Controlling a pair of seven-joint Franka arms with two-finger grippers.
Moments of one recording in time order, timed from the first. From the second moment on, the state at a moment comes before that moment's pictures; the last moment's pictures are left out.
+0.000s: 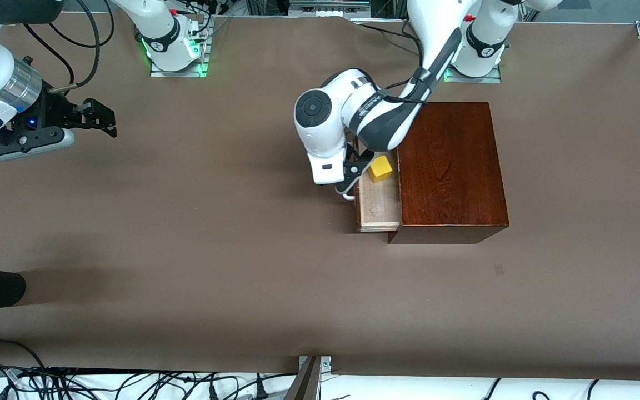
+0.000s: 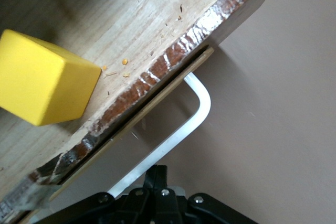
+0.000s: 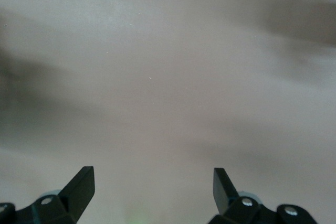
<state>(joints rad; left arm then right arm) -0.70 0.65 -0.08 -1.40 0.11 1.89 -1.68 0.11 0.00 0.02 -1.68 0.03 1.63 -0.10</state>
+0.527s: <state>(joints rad) -0.62 0.56 -0.07 -1.55 0.13 1.87 -1.61 0.10 0.00 -0.05 -1.65 0.03 1.57 -0.12</state>
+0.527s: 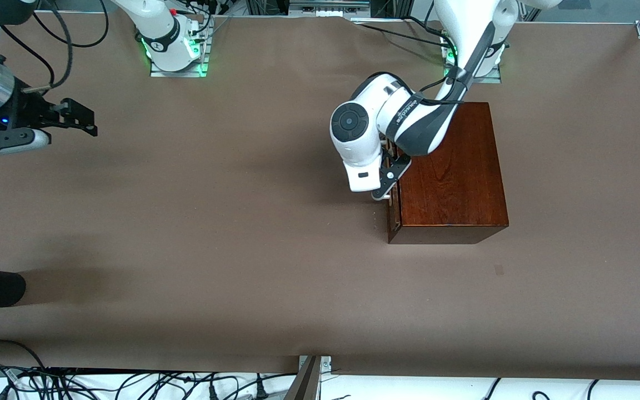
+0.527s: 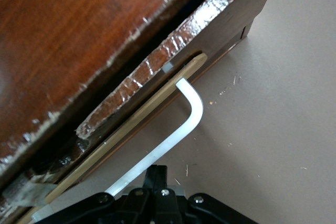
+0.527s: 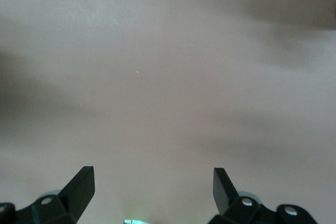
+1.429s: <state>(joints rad) -0.57 0.30 -0.17 -1.57 0.14 1.82 -1.44 0.11 0.02 -0.04 -1.64 0.01 1.55 -0.12</state>
